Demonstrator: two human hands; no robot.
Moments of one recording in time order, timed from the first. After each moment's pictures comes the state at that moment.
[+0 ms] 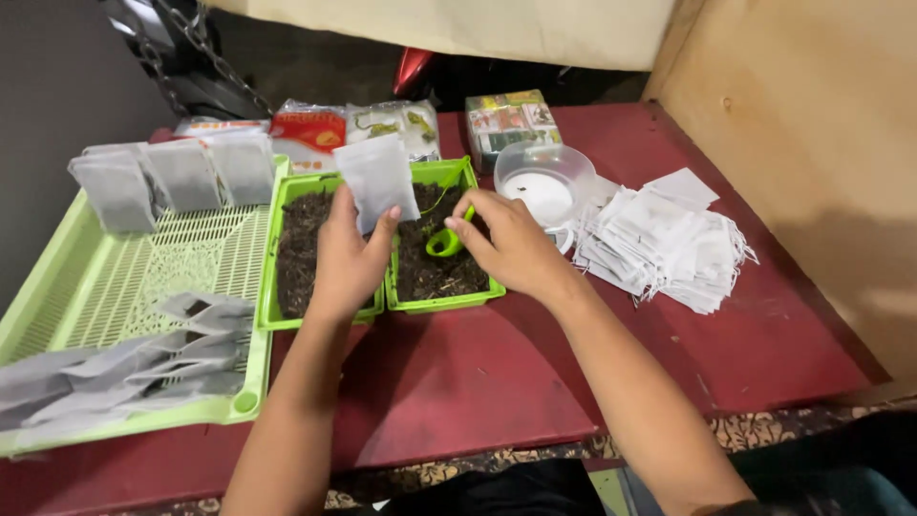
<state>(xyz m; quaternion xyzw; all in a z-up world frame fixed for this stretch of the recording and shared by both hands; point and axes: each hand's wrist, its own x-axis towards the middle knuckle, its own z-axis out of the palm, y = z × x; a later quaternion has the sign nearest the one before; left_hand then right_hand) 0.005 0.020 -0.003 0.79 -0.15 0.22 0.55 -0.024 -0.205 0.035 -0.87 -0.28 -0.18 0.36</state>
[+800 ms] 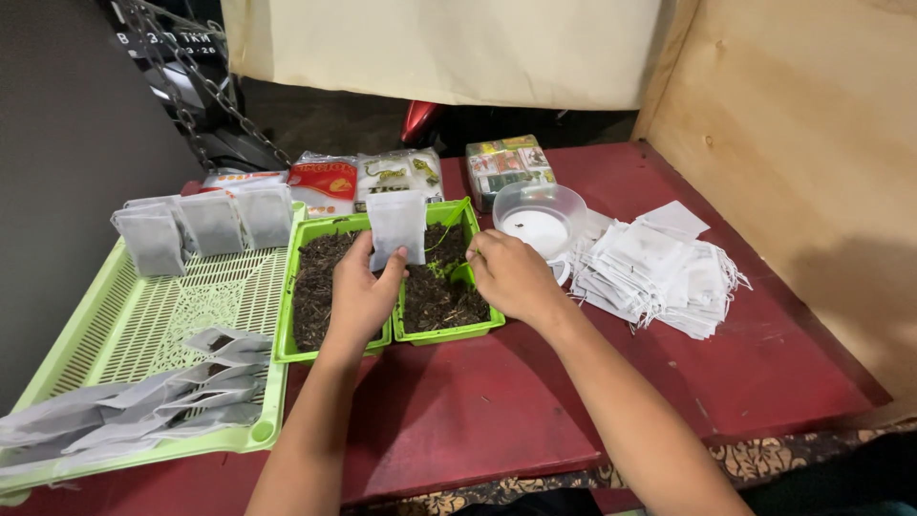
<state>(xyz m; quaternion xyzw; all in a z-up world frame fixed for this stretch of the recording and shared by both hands) 0.000 0.011 -0.004 0.74 -0.14 0.18 0.63 -0.007 -0.215 0.011 -0.93 -0.19 -0.14 0.28</state>
